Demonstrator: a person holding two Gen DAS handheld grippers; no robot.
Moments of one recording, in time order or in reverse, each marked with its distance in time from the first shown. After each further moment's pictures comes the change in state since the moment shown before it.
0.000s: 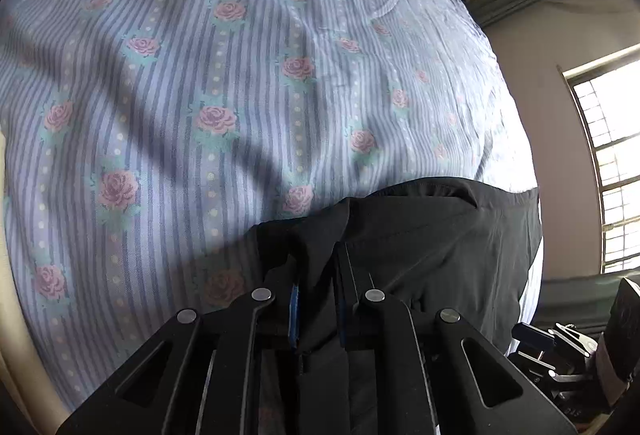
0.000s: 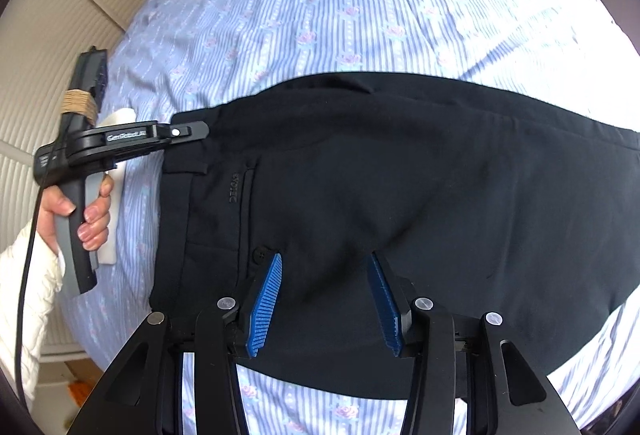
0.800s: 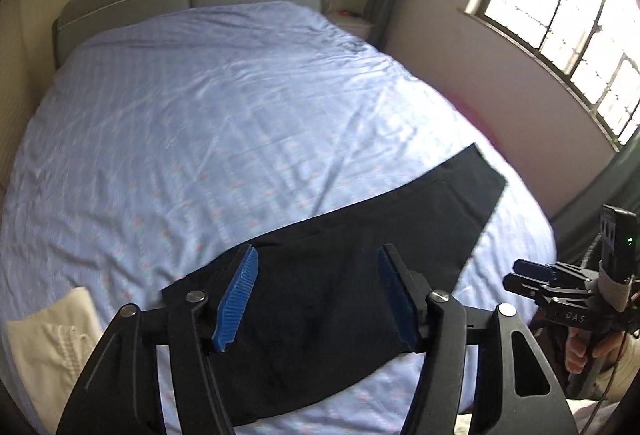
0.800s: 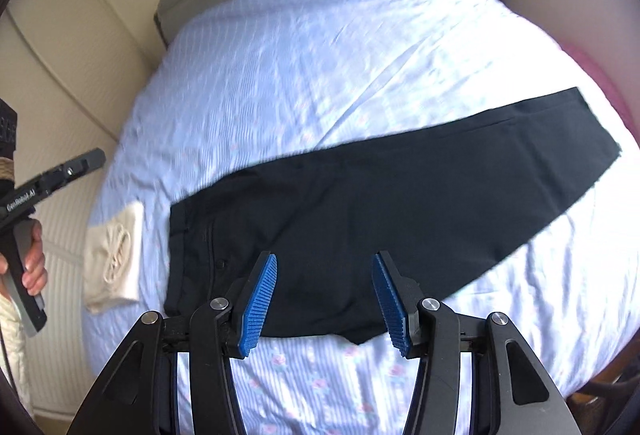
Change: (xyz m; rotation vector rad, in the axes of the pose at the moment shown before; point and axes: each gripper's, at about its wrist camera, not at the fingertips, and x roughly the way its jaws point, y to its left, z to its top) left arm -0.163 -0.298 -0.070 0.521 -0.258 0.106; right arm -0.191 -0.126 -0.092 0.233 -0.337 -0.018
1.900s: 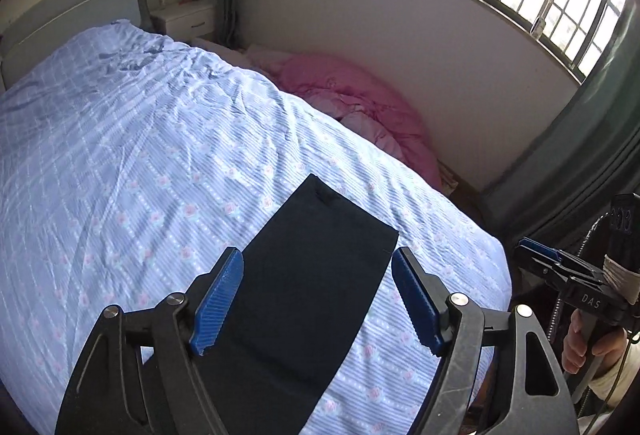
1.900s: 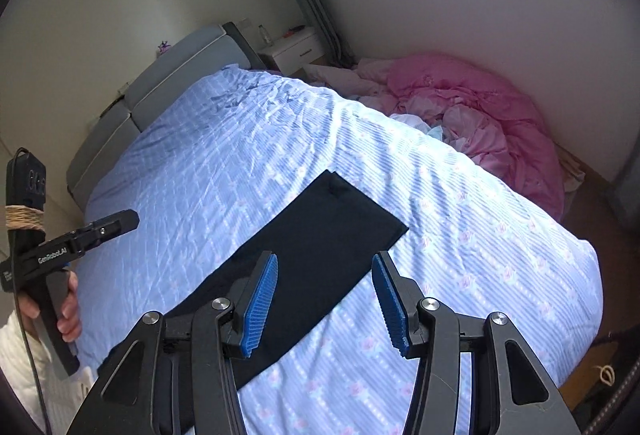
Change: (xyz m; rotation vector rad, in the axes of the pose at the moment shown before) left arm 0.331 -0.447 0.210 0.322 0.149 -0.208; right arm -0.103 -0.479 0.100 0.384 -0.287 -0.143
